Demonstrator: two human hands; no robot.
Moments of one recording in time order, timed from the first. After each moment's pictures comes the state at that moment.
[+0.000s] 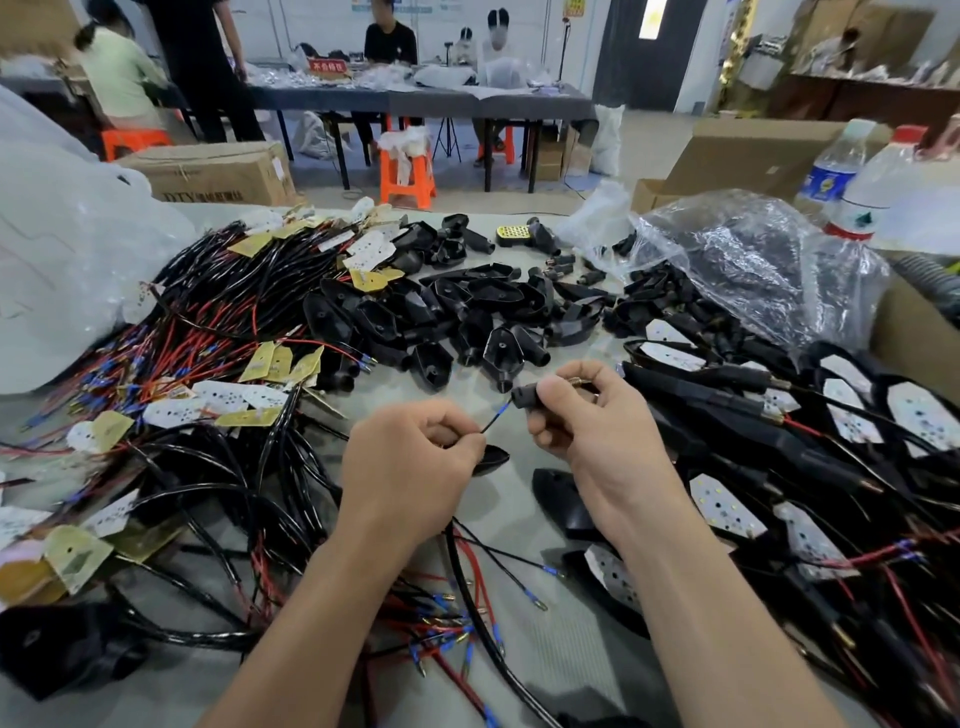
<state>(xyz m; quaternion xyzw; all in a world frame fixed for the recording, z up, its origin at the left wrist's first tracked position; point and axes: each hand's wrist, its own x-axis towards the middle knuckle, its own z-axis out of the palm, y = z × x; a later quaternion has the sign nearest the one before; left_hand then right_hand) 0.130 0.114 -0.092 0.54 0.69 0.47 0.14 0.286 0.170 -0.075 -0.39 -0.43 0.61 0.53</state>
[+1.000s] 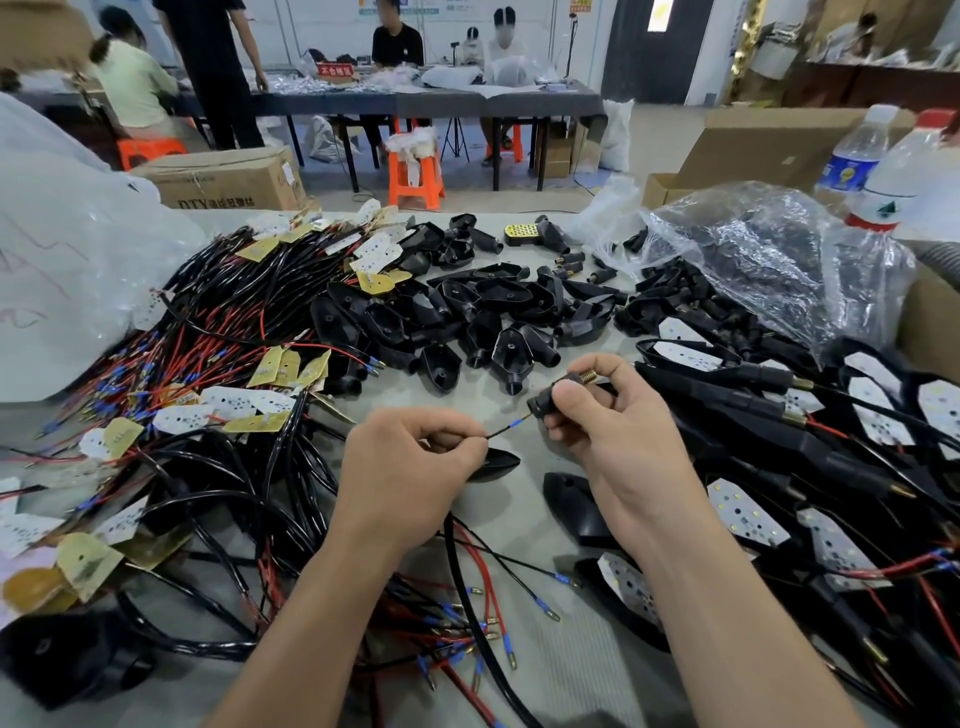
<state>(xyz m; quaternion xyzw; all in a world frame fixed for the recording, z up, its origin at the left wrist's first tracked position) 0.124 0.108 -0.082 0.52 0.66 0.50 0.20 0.290 0.168 -0.078 -0.36 -0.44 0.61 0.55</state>
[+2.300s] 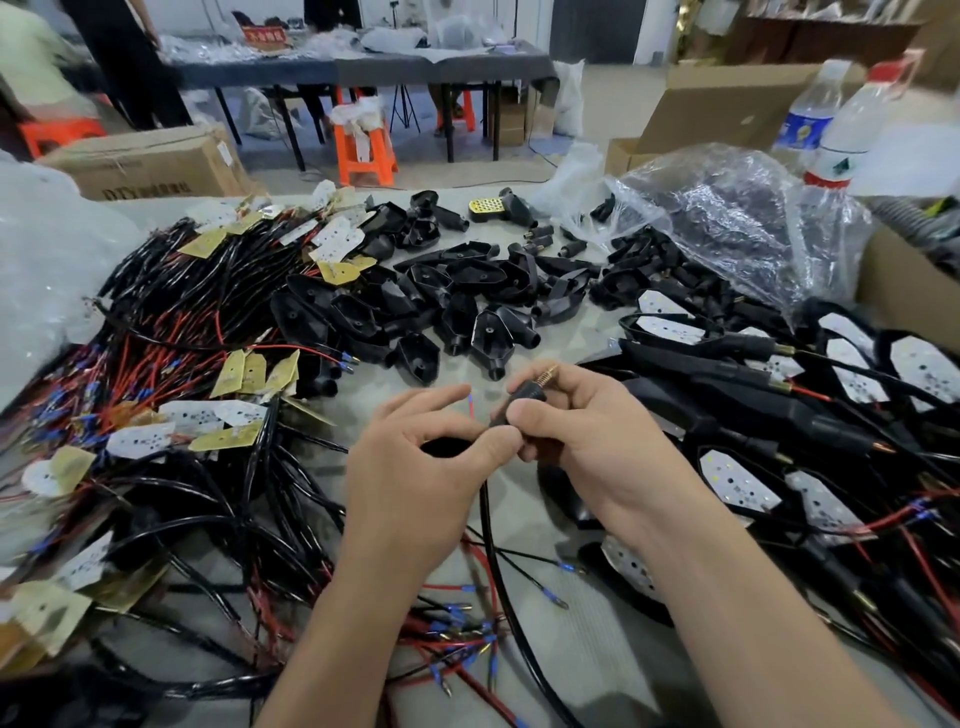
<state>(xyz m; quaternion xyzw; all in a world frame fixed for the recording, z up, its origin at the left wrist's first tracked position) 0.128 0.110 -0.083 0.57 0.63 0.49 0.20 0.283 0.156 -0.067 -0.35 -0.47 0.67 0.45</state>
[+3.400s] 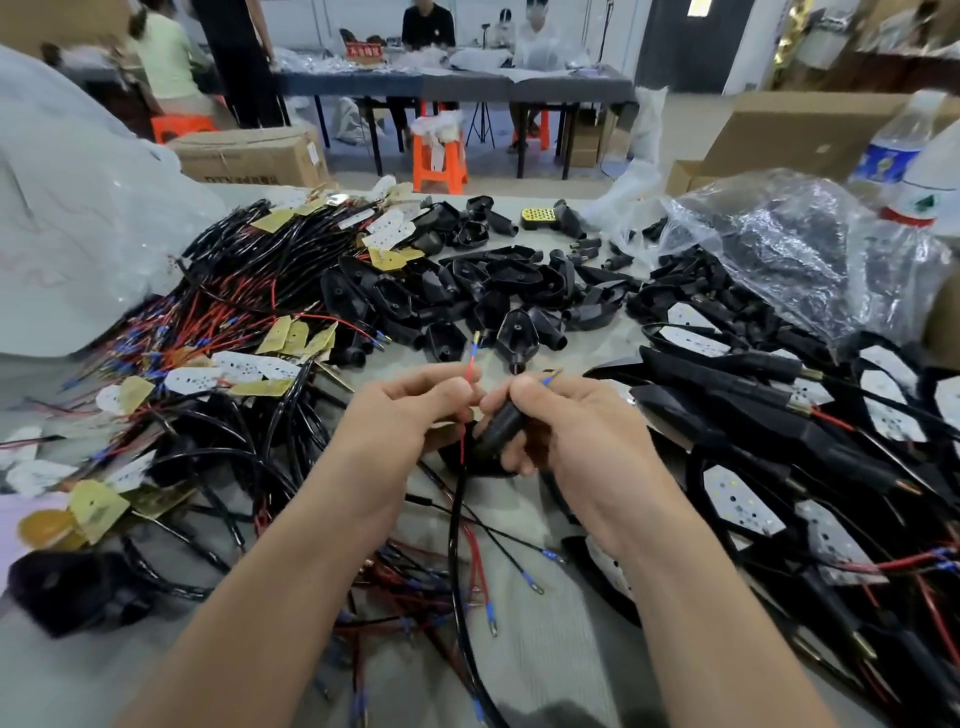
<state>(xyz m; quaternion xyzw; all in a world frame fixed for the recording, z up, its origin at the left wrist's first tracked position) 0.128 0.105 -0.068 0.37 0.57 0.58 0.46 0.282 0.148 -0.069 -0.35 -0.53 0.65 0.41</state>
